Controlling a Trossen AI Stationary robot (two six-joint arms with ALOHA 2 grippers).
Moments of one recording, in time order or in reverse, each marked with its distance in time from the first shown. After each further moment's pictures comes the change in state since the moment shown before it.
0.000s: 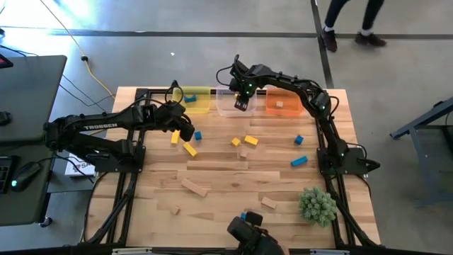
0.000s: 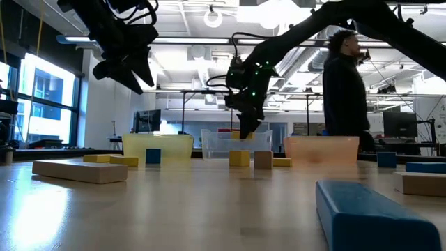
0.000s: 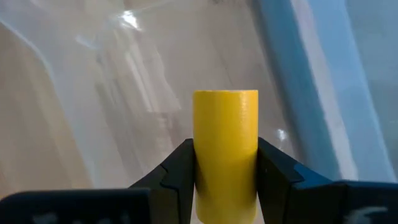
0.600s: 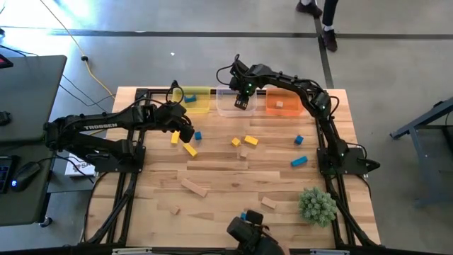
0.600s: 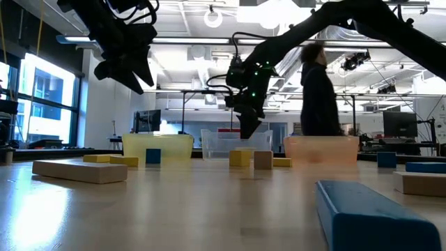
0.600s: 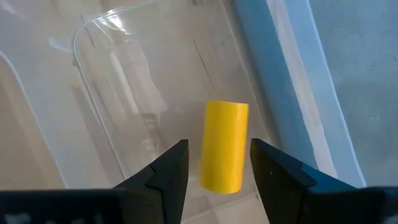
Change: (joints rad) left arm 0.000 0.000 0.000 0.000 0.029 0.035; right arm 0.000 -0.001 0.000 0.018 0.050 0.000
